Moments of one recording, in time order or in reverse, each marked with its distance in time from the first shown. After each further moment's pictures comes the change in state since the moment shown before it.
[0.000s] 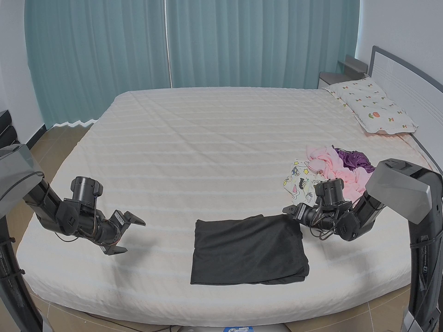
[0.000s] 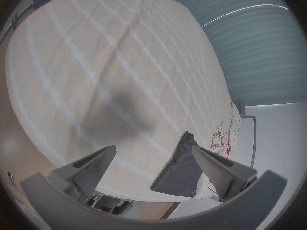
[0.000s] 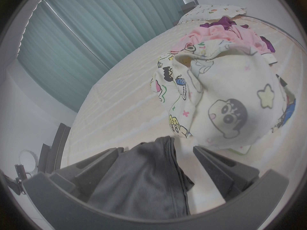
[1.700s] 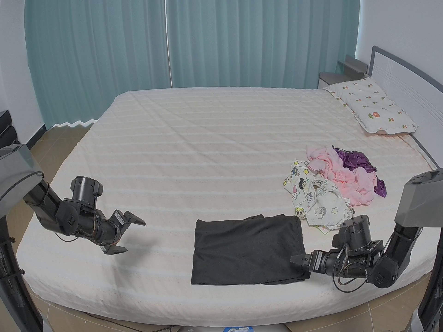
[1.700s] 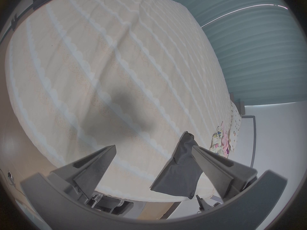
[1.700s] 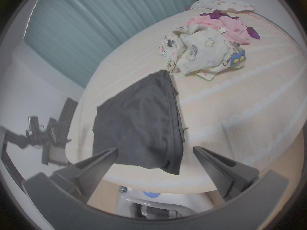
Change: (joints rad) left arm -0.005 -0.003 0.001 -0.002 0.001 0.001; right arm 0.116 -0.287 0.664 -0.307 0.054 0.052
